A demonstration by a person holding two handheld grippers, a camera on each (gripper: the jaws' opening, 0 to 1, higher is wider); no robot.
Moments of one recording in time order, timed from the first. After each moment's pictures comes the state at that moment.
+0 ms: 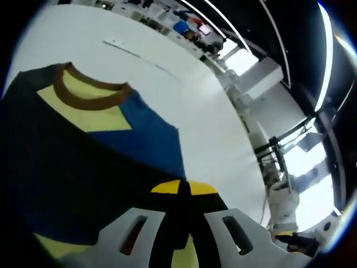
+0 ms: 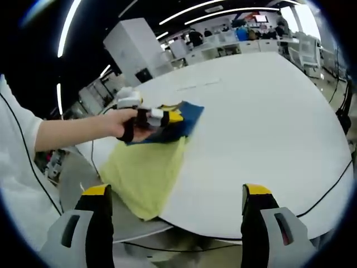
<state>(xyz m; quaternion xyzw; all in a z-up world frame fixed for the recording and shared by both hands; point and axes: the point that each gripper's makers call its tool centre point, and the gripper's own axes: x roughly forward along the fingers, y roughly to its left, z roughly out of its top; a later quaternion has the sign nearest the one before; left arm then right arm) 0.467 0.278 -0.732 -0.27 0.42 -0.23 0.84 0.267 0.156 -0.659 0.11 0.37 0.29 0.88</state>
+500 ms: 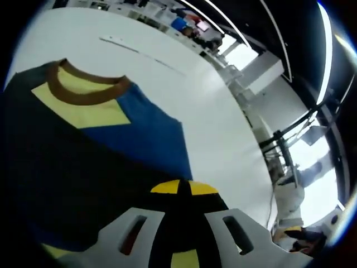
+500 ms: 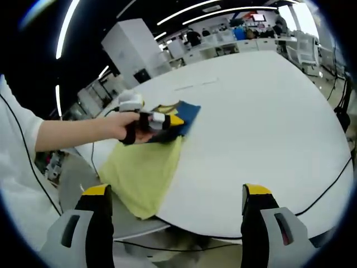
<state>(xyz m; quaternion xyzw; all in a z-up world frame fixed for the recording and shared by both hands) 0.467 0.273 -0.746 -0.25 0.42 -0.23 0.84 0.268 0.148 -0.662 0.11 0.37 0.28 0.88</state>
